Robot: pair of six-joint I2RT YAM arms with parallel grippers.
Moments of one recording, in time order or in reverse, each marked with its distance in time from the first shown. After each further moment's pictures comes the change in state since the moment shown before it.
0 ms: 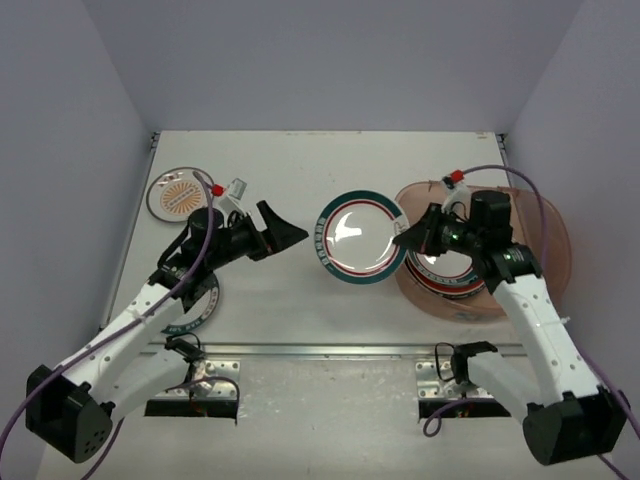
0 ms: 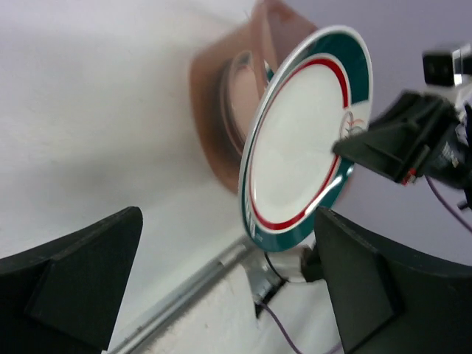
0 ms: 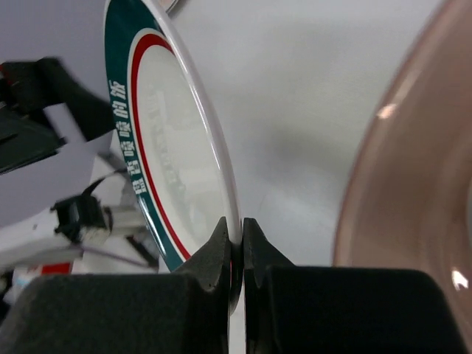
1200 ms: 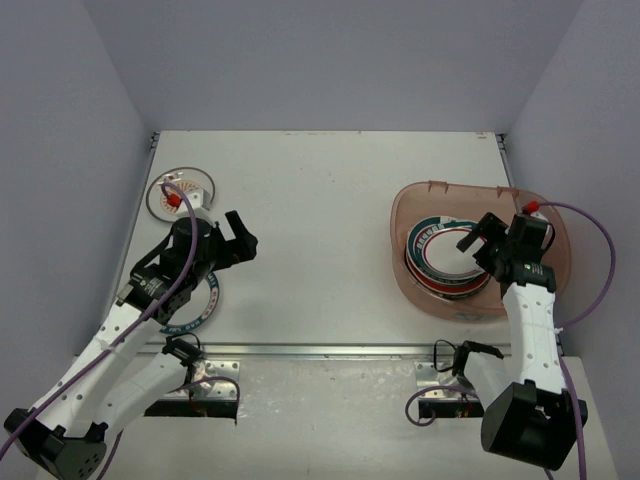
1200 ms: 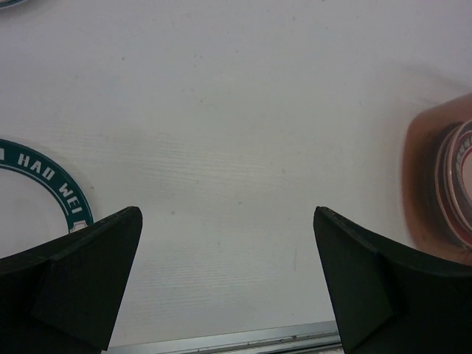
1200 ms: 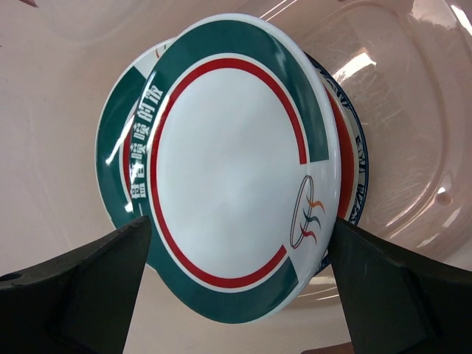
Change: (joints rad) left arm 0.000 -0.172 0.143 -0.569 -0.595 0.311; right arm -0.448 -0.050 -0.179 -0.055 0.560 -0.019
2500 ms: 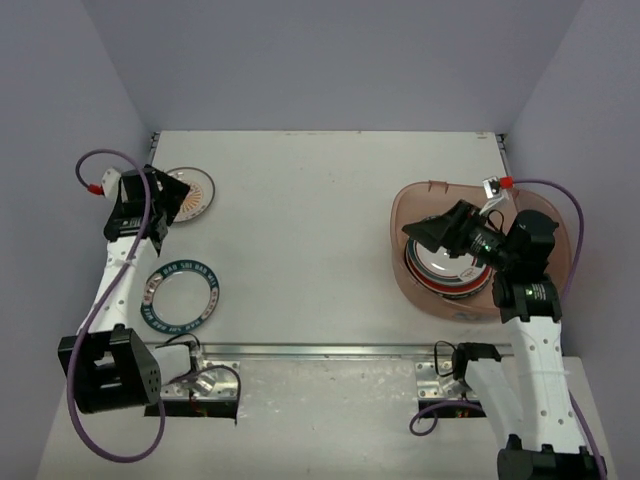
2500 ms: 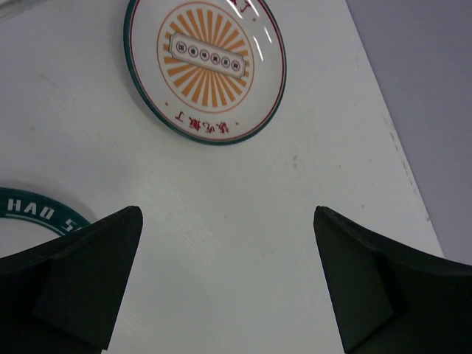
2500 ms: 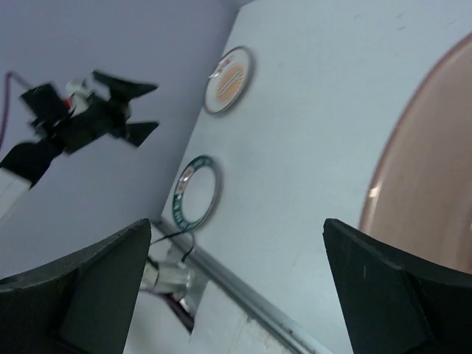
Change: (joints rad) left arm 0.644 0.461 0.144 0.244 -0.012 -0.301; right arm 0.227 -0.216 0.087 0.248 -0.789 0.229
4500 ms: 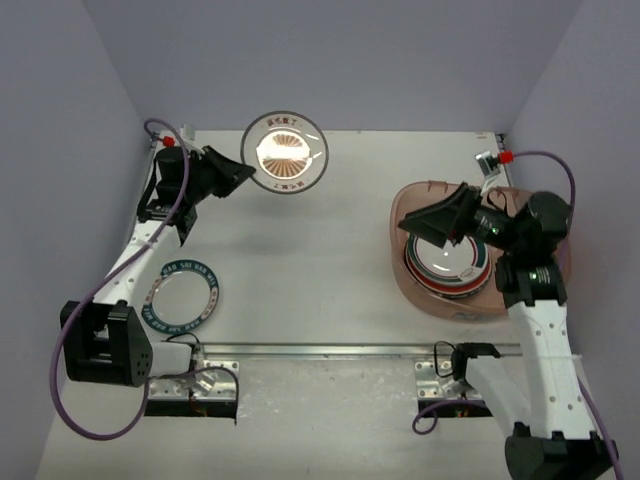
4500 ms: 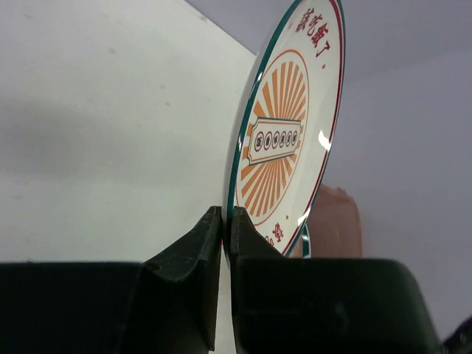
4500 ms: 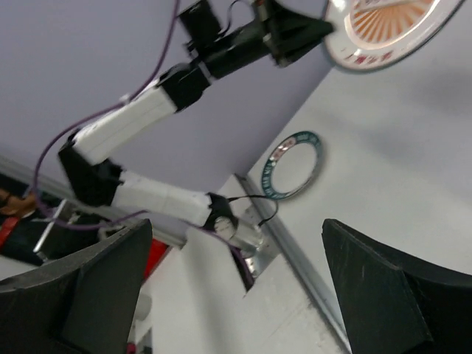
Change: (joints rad) left arm -0.248 0.118 0.053 0.371 0.619 -0.012; right arm 0.042 0.101 0.119 0.249 -0.257 0.172
